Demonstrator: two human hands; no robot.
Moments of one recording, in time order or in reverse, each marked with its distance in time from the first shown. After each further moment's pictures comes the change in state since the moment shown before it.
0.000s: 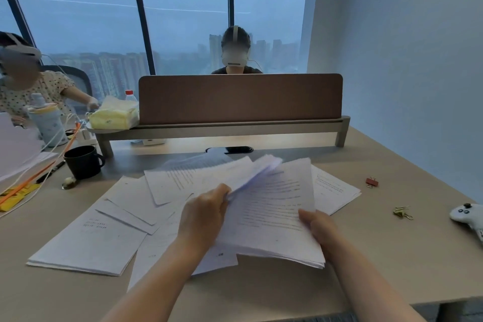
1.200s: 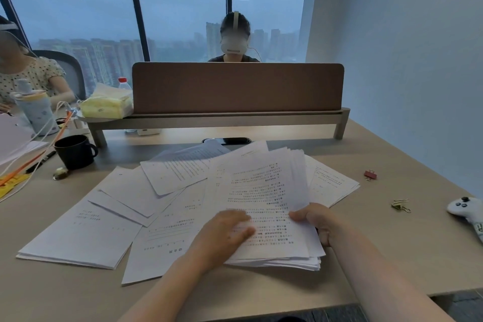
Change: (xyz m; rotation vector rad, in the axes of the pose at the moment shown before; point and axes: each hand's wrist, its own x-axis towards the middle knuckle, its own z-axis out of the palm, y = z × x) left_hand -0.037 0.005 0.044 -0.341 -0.615 -0.184; right_hand -0.001 -0.019 -0.001 -0.213 -0.153 0.246
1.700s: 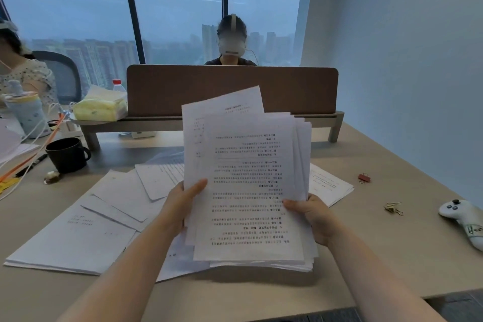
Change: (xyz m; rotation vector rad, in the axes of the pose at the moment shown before) left_hand 0.034 -0.027 -0.066 -1.106 0.274 -0.557; right_hand -0.021 -0.013 0.004 0.162 -0.066 -0.293
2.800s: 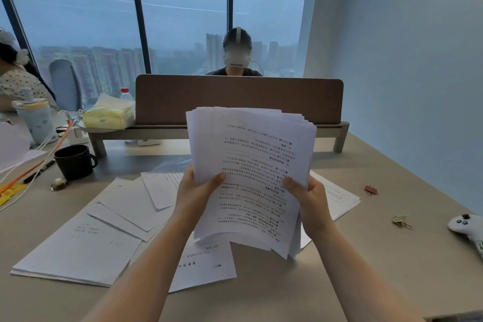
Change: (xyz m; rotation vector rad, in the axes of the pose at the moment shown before) left_hand -0.008 0.030 0.021 0.085 0.067 0.426; right_hand -0.012 -0.036 0.050 0.024 0.031 -0.557
